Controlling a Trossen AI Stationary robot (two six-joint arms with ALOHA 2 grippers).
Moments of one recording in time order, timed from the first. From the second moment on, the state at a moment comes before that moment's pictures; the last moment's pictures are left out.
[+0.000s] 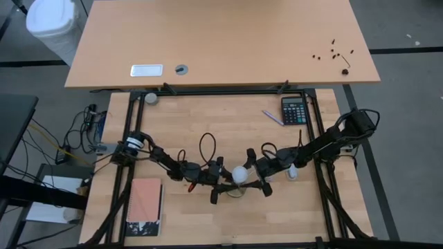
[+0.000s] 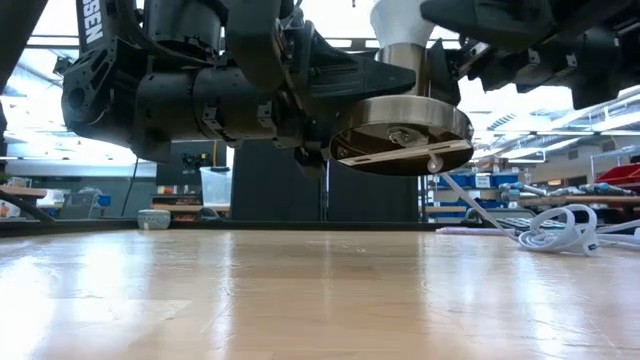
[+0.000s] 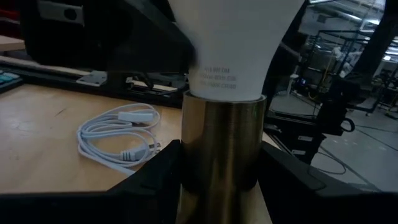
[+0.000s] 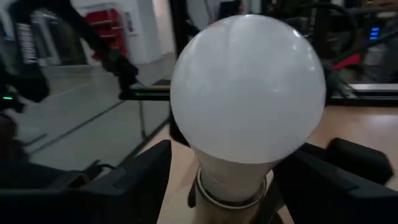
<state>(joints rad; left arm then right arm) -0.29 2.09 0.80 1.36 -0.14 -0.24 0.28 1.58 0.44 1.09 -0.04 0.10</state>
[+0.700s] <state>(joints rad) -0.29 2.09 0.80 1.34 -0.16 -0.21 0.29 1.46 0.44 0.88 -0.23 0.24</state>
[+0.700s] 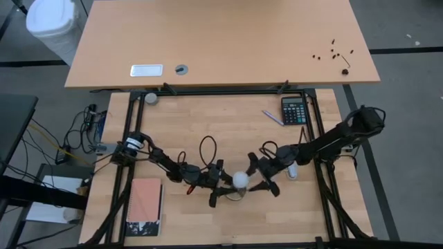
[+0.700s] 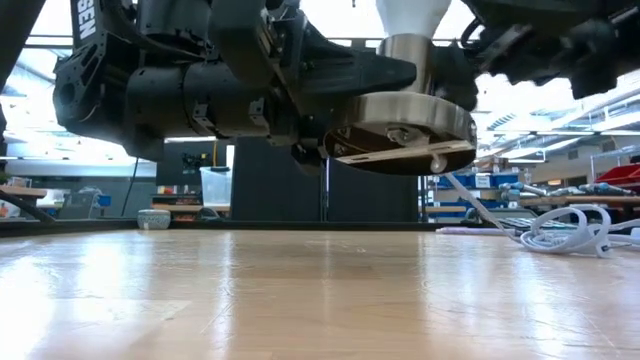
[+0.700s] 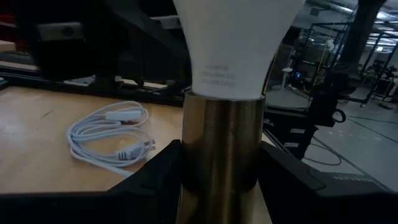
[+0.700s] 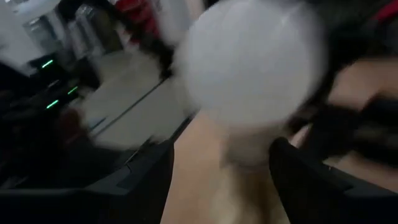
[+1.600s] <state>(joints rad) -0.29 2.09 0.80 1.37 -0.17 -0.19 0.52 1.17 0.42 0.39 0.31 0.27</state>
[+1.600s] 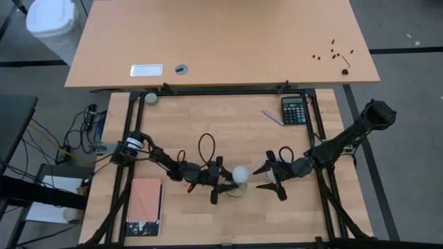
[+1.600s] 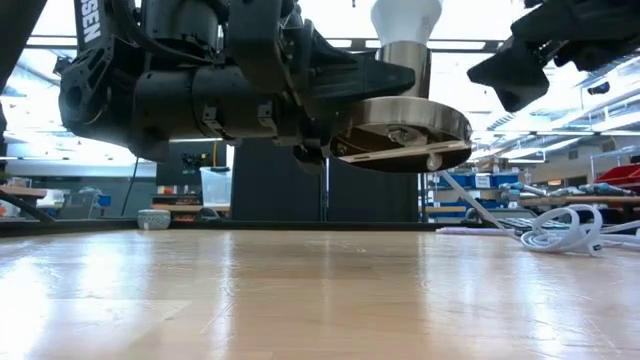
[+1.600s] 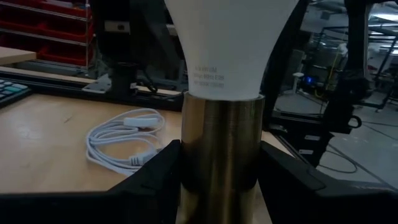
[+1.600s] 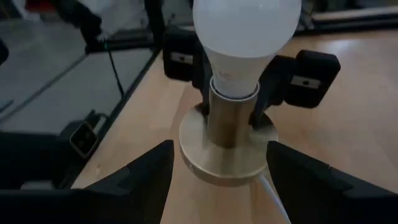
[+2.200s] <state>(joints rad) -0.29 2.09 0.80 1.36 -0.17 -0.19 0.43 1.53 0.33 1.15 0.27 0.14</state>
